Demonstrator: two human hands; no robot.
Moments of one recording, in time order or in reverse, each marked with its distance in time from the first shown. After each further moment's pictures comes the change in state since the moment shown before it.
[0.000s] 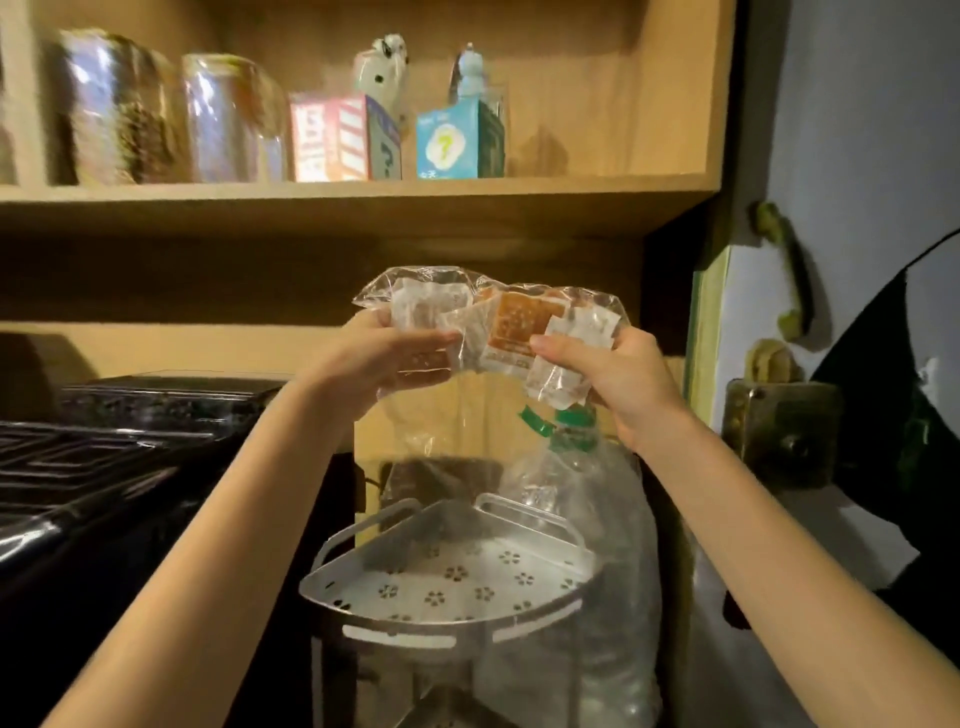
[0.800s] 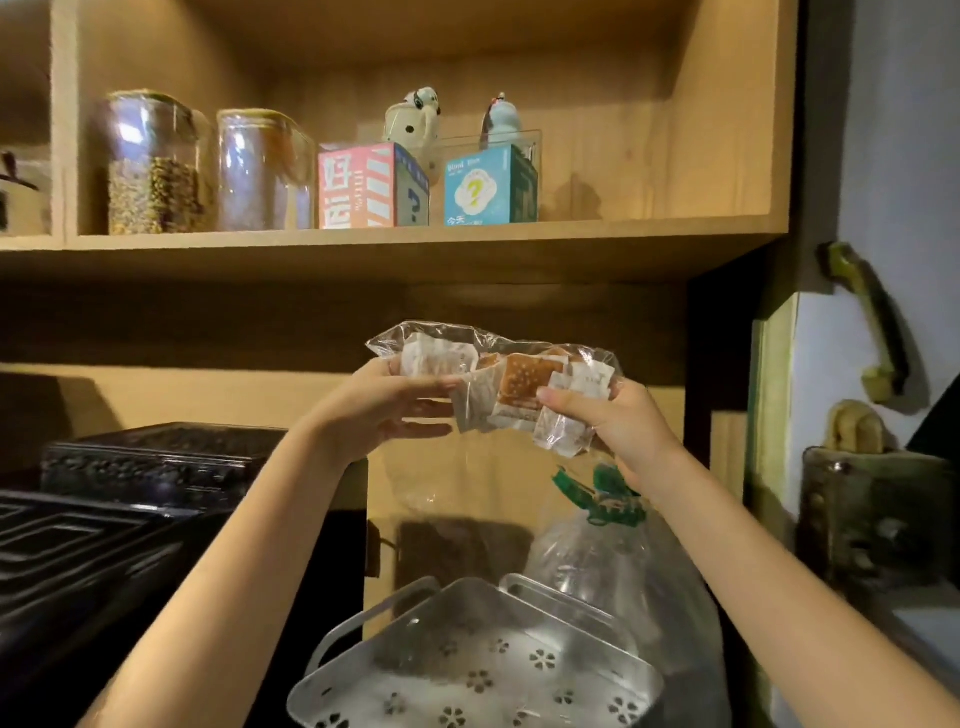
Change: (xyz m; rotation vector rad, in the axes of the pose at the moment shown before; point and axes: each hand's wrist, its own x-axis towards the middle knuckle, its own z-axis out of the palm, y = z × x) left_hand 0.064 -0.025 -0.040 0.064 -0.006 -0.035; right_hand 0.081 0.050 0.011 0.056 -0.117 0.037
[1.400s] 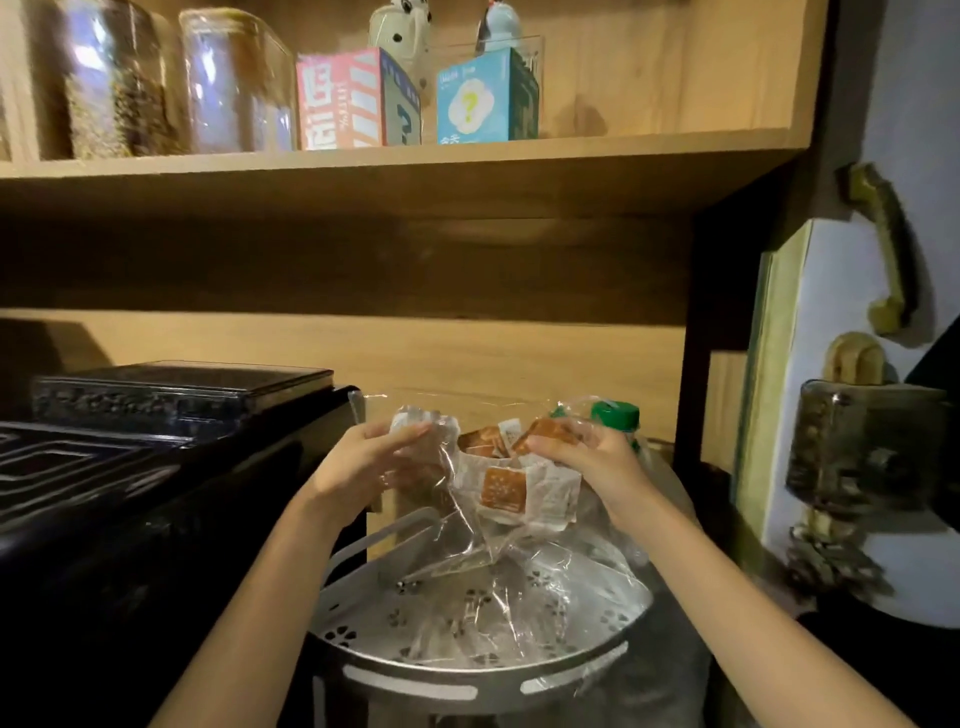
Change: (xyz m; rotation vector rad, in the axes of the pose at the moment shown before) left_hand -0.040 -0.109 0.002 -0.152 0.097 -0.140; right_hand -0.046 0.088 -0.003 -0.071 0.035 0.227
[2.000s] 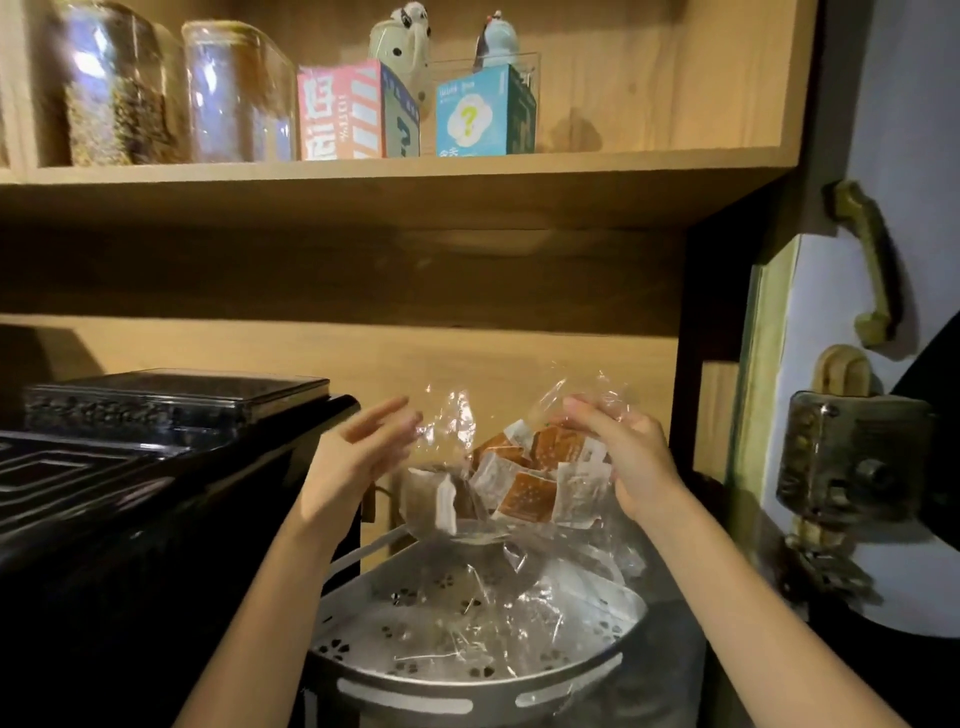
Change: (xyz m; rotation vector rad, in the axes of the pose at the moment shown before) left_hand -0.010 0.002 0.003 -0.071 0.189 0.193; right_hand 0.003 -0.021 -0.011 0.211 0.125 -0.118
